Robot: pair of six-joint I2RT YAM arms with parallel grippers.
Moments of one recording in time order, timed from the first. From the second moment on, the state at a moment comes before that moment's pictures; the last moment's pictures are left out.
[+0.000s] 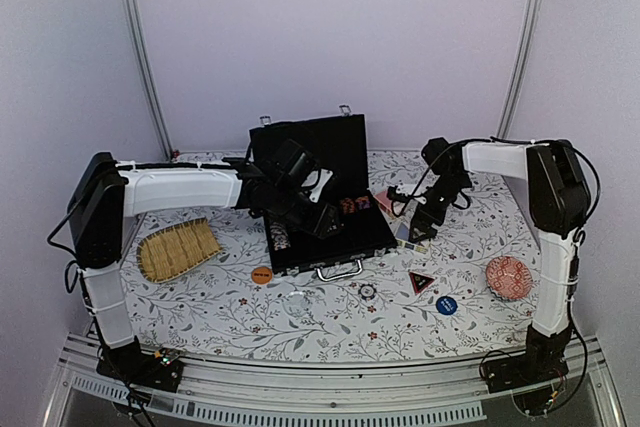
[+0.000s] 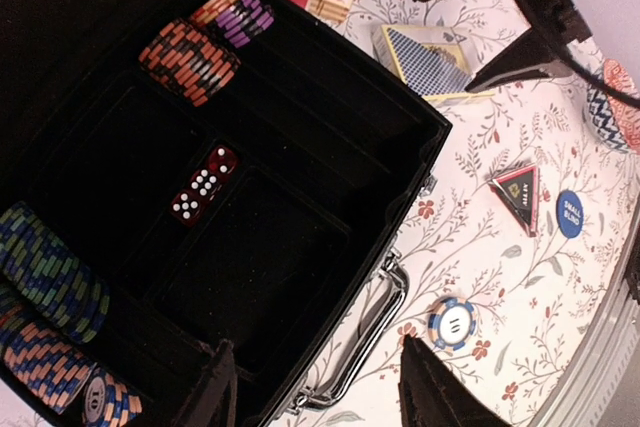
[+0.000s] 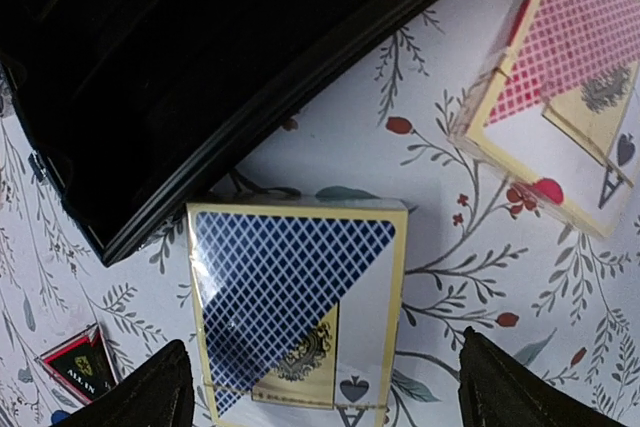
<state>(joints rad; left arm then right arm) -0.84 1.91 1.44 -0.40 0.13 -0.27 0.35 2.07 1.55 -0.87 -0.30 -0.78</state>
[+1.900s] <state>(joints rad) -0.70 1.45 0.94 -0.31 -0.02 -0.45 0.79 2.28 1.99 -0.81 -0.13 -1.04</state>
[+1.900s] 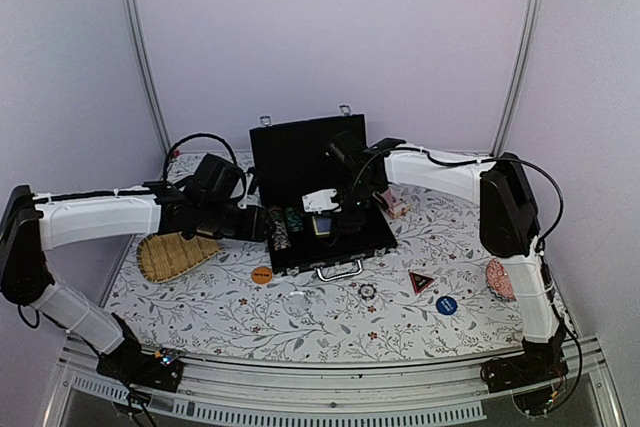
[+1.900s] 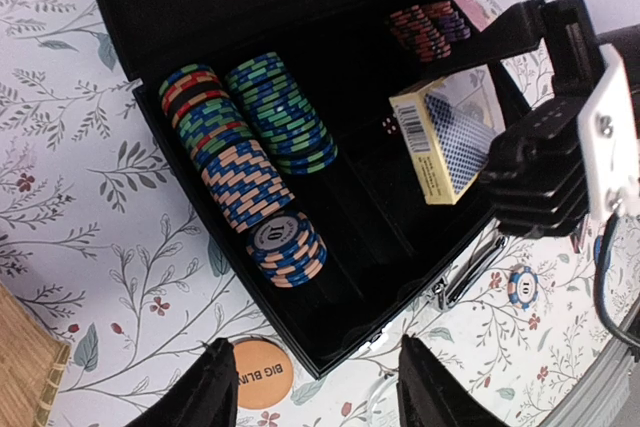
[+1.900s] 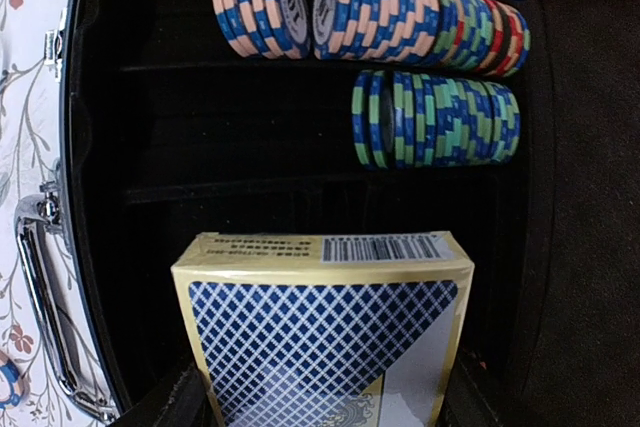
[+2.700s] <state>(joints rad) -0.69 1.49 0.91 -0.25 0.00 -0.45 0.81 2.37 2.04 -0.90 -0.20 -1.09</state>
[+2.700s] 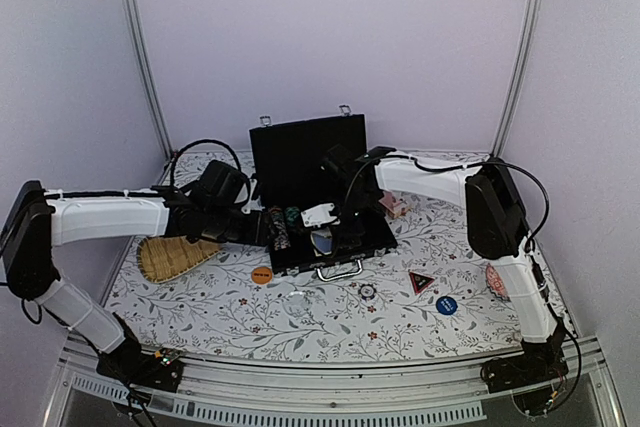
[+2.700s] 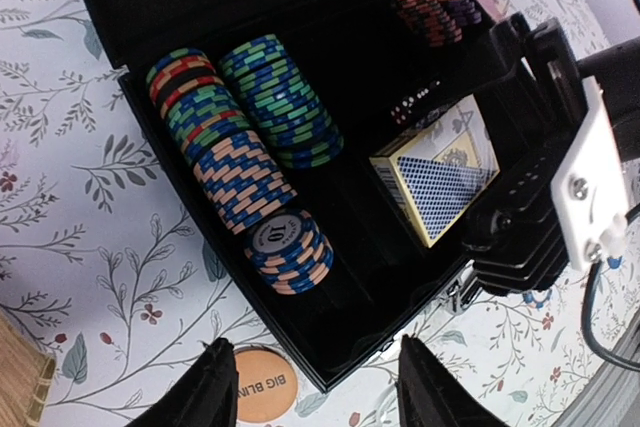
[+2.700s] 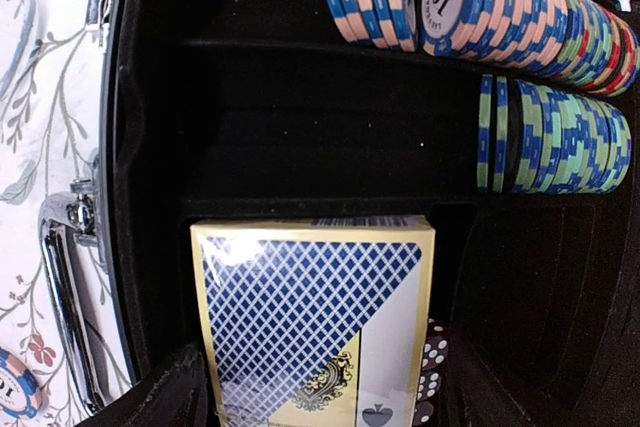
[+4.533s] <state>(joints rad) -0.84 2.14 1.58 -0.38 -0.11 -0.24 0.27 1.62 1.07 -0.48 -0.46 -0.54</state>
